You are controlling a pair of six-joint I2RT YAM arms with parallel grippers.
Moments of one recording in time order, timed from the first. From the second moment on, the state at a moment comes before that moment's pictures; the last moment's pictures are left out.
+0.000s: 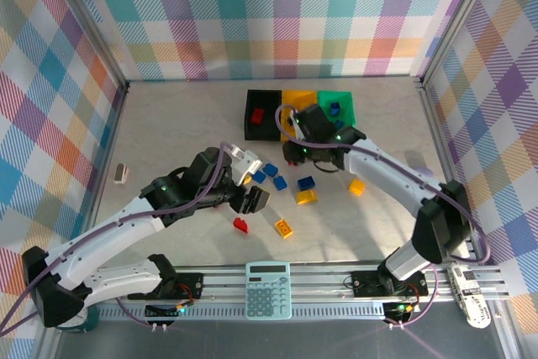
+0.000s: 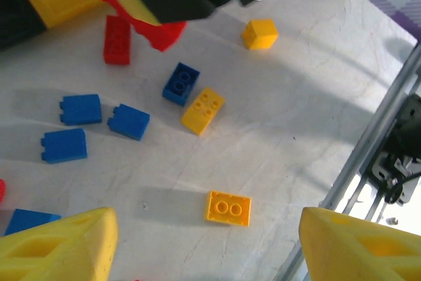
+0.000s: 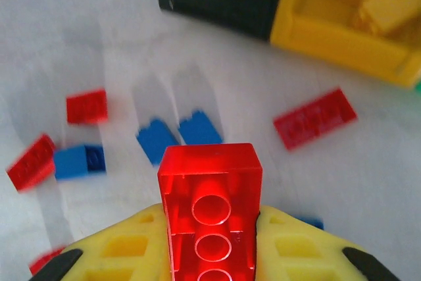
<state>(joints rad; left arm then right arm) -0.86 1.02 0.97 -0.61 0.10 -0.21 0.67 1.58 1.34 -0.63 -0.02 0.33</state>
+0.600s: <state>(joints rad) -0.86 0.99 0.99 -0.78 -0.26 -0.45 0.58 2.27 2.11 -0.59 -0.10 0.28</state>
